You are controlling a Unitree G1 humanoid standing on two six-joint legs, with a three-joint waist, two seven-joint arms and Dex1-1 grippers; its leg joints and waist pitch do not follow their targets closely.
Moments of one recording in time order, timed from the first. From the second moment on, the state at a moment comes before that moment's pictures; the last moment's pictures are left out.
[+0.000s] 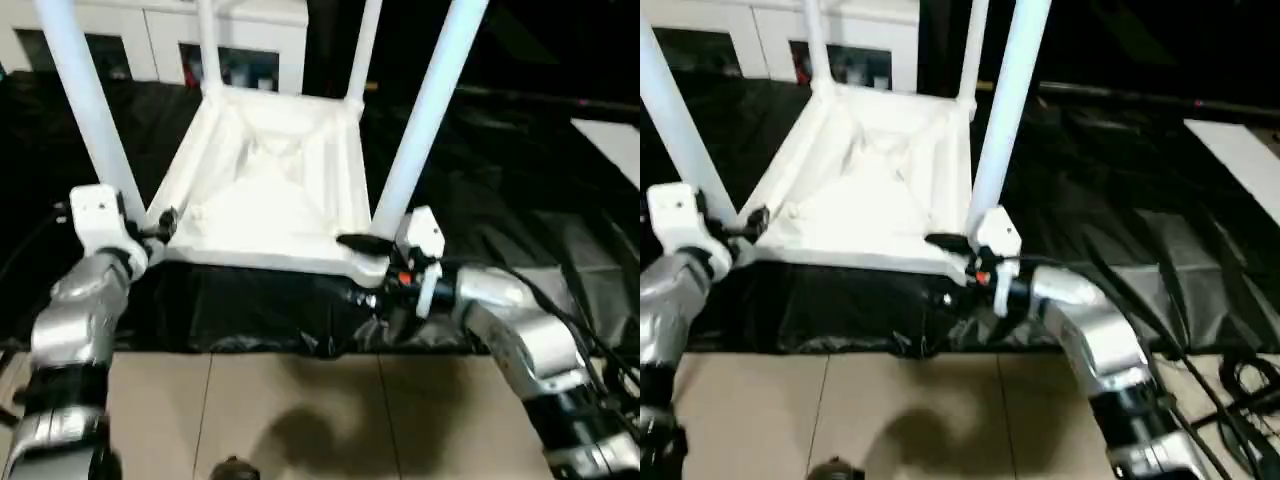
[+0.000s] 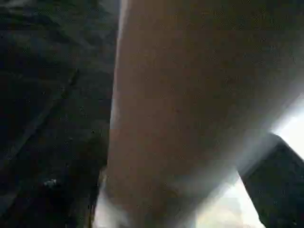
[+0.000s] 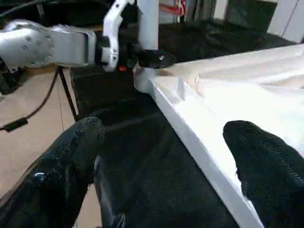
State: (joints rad) left arm -0.54 0.38 0.29 0.55 -0.24 0.31 -0.14; right arm -0.40 -0.31 0.22 0.09 0.37 0.30 0.91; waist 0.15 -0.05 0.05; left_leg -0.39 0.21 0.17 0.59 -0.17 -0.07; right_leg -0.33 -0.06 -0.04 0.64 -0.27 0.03
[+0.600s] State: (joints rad) left arm -0.49 0.30 0.29 0.50 -0.25 0.26 -0.15; right arm -0.36 -0.29 0.22 0.12 0.36 0.28 0.95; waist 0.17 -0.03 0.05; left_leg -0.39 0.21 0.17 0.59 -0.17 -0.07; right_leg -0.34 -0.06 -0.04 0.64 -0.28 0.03
